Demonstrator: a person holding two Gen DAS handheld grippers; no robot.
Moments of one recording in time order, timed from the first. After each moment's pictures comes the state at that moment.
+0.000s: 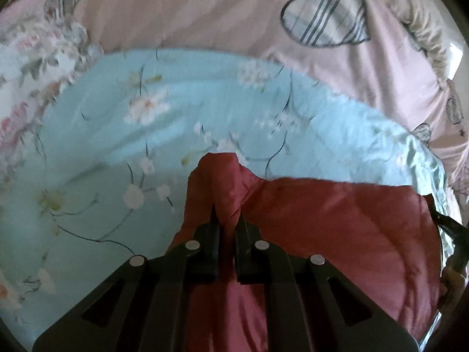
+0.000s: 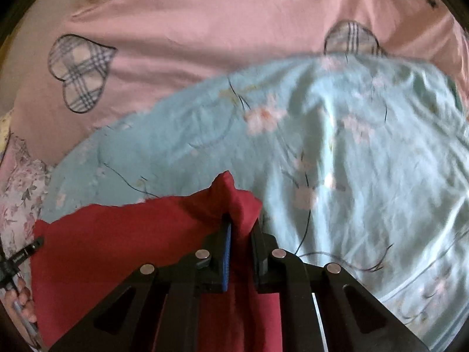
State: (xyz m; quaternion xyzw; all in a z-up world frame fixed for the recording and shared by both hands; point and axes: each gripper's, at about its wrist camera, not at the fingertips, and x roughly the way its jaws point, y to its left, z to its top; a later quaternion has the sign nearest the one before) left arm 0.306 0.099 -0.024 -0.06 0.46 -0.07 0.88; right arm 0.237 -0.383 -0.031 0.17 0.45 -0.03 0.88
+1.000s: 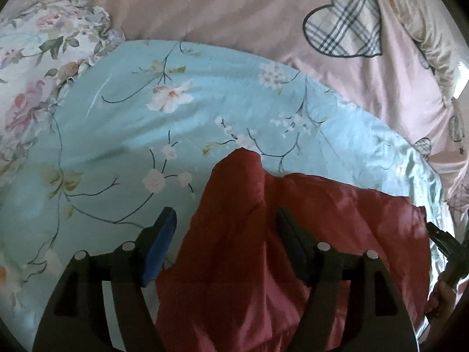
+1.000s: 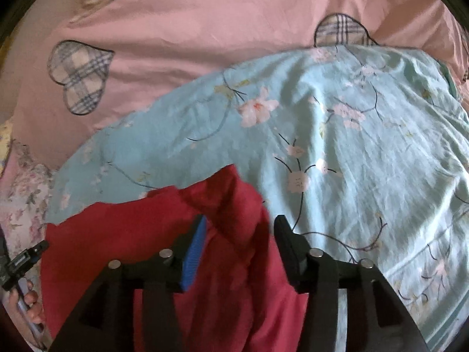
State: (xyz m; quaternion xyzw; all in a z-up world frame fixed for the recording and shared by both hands) left arm 0.283 0.127 -0.010 -0.10 0.46 -0.05 0.88; right arm 0.202 -0.383 -0.007 0.18 0.44 -0.02 0.88
